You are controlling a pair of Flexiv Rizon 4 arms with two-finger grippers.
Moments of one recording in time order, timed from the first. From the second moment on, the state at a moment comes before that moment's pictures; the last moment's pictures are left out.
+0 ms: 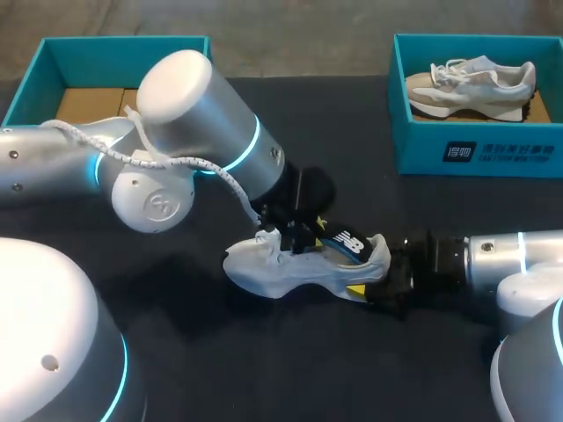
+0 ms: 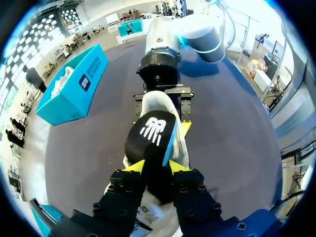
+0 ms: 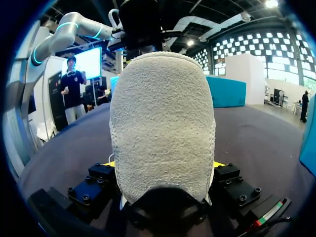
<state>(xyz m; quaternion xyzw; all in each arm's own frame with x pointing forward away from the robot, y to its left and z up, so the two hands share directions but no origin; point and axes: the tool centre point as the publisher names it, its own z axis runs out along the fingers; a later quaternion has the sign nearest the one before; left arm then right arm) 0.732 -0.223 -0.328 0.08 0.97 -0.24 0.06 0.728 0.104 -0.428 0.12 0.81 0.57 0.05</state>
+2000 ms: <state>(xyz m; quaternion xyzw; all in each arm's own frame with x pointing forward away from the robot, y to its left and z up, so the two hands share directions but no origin) 0.703 -0.255 -0.320 0.21 0.94 -0.12 0.24 0.728 0.104 -0.428 0.12 0.81 0.57 0.05</state>
